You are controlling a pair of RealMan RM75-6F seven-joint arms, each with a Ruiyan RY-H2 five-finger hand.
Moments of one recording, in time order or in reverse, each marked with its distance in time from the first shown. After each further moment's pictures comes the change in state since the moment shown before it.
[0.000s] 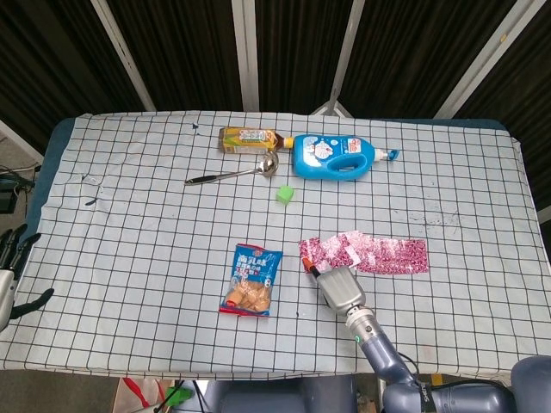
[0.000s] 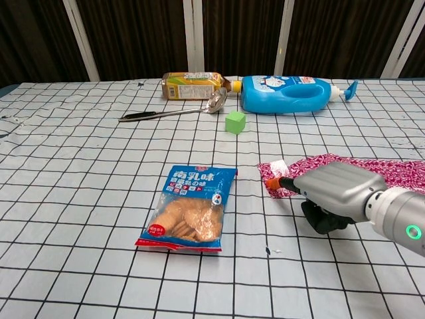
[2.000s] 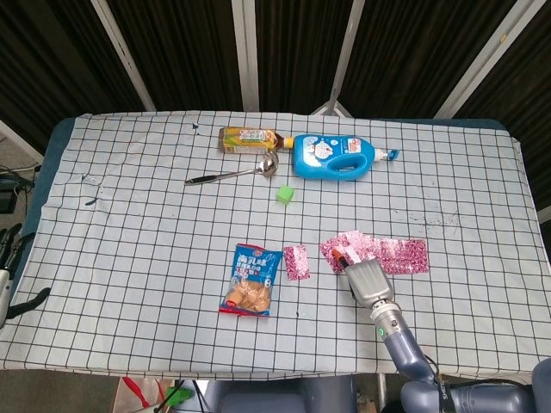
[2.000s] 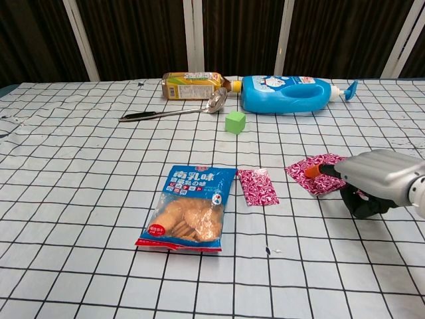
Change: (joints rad) left arm 0.006 0.003 -0.007 -0.006 -0.014 0.006 0.007; right arm -0.003 0.111 -0.043 -0.014 0.049 0.077 0.091
